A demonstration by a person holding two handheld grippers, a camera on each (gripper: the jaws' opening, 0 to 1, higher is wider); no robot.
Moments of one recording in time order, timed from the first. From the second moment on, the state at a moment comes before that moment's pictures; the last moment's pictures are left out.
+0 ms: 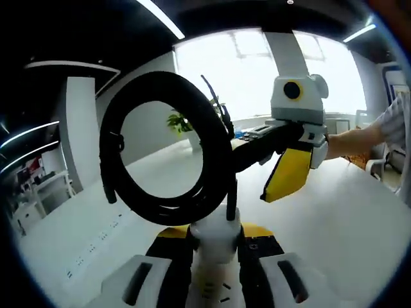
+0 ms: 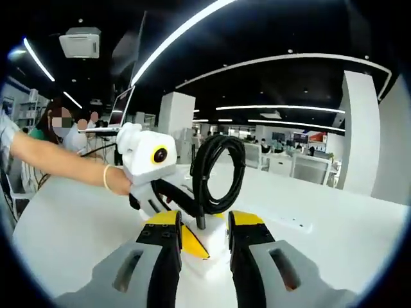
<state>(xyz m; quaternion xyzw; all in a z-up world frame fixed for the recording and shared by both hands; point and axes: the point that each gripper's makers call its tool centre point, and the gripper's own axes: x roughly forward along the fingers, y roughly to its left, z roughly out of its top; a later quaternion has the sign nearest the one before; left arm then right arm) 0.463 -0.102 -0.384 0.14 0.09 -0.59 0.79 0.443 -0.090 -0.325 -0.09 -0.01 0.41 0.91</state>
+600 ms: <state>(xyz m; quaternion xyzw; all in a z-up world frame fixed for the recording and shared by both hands) 0.461 -0.101 -0.386 0.17 0.10 -0.59 0.78 0.448 -0.075 -0.329 -0.19 0.00 0.41 0.90</state>
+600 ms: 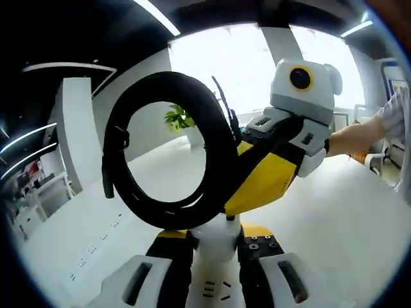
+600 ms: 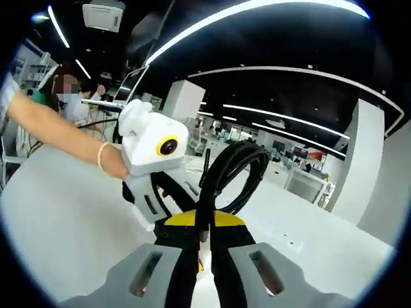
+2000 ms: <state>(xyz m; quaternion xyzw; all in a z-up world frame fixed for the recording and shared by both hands) 0.463 -0.045 -0.373 0.19 0.11 -0.52 0.83 0.453 -0.080 -0.330 -0.10 0.05 0.40 0.91</state>
